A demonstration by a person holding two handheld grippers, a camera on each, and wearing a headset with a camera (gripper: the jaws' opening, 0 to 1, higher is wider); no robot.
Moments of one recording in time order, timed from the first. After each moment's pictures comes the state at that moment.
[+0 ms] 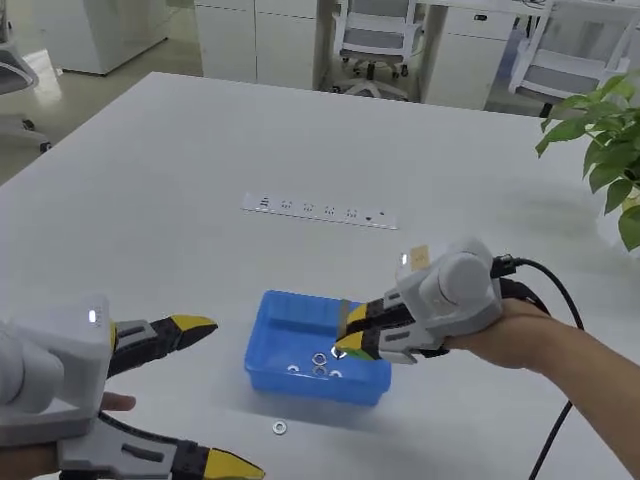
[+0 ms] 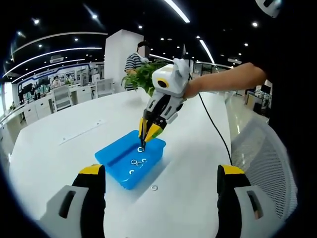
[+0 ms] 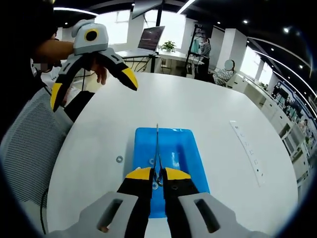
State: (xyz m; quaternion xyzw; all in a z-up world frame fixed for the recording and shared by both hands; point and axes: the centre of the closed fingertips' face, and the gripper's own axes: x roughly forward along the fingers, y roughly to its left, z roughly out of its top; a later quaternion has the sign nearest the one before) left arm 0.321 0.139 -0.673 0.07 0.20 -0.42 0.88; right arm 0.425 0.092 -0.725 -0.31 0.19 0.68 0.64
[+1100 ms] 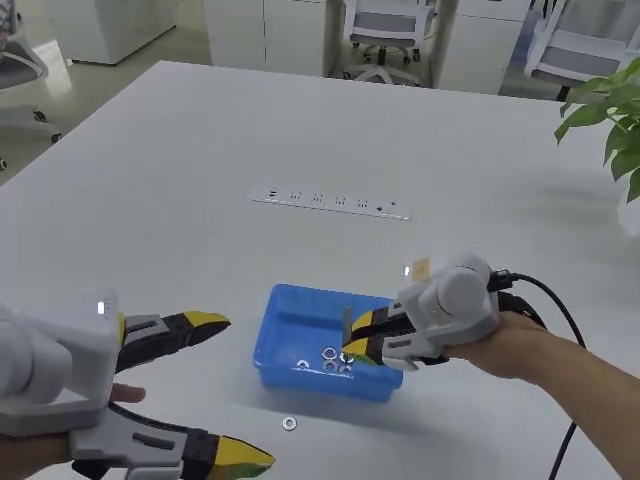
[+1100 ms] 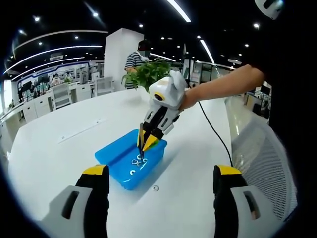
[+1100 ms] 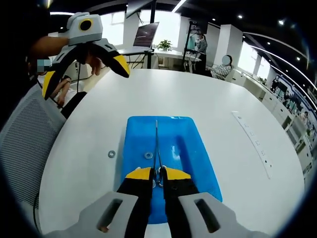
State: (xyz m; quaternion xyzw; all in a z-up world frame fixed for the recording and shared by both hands) left arm 0.329 0.134 -0.674 0.06 0.20 -0.42 0.88; right arm 0.434 0.095 -0.757 -0.29 0.21 0.68 0.64
